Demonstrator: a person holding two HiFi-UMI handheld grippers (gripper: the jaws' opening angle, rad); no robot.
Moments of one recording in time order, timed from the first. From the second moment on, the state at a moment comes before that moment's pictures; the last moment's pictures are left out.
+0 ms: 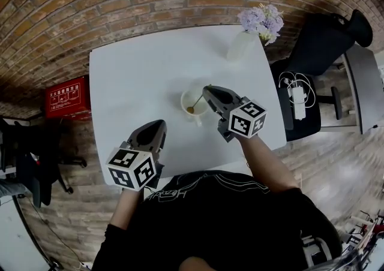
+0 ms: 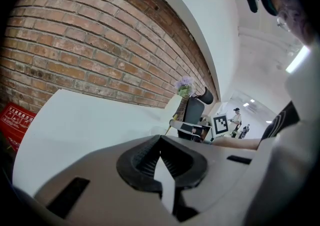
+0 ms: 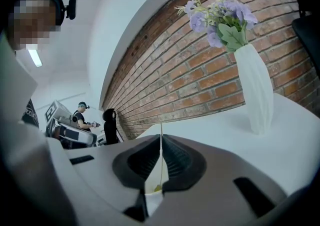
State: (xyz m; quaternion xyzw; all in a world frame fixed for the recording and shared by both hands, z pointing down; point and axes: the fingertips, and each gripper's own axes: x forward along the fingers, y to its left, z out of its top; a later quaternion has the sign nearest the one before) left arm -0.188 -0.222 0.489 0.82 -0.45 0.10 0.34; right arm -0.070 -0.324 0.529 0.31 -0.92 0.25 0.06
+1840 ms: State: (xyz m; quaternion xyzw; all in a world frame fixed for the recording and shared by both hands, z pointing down) left arm -0.152 -0.195 0.415 0.86 -0.41 0.07 0.28; right arm -0.063 -0.215 0.404 0.22 -0.96 0.17 0.03
